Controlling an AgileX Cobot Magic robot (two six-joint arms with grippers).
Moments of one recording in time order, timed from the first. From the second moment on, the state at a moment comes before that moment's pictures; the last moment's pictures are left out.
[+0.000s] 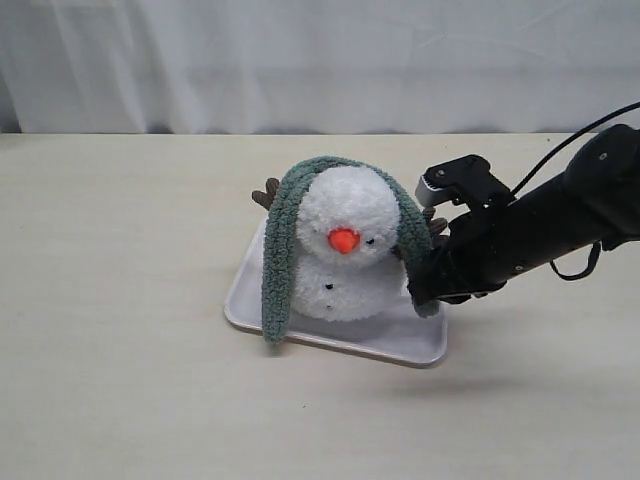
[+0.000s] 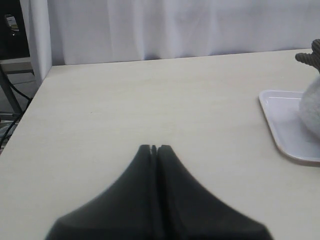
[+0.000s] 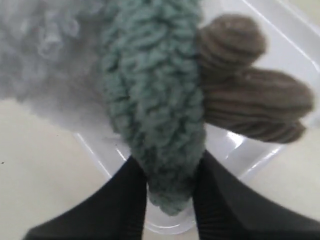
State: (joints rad) left arm -0.06 0.00 0.00 -0.03 0.35 0.08; right arm 0.23 1.74 -0.93 0.73 0.54 -0.94
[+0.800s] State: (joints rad) left arm -0.06 0.00 0.00 -0.03 0.35 0.08; right arm 0.23 1.79 -0.93 0.96 0.76 -0.98
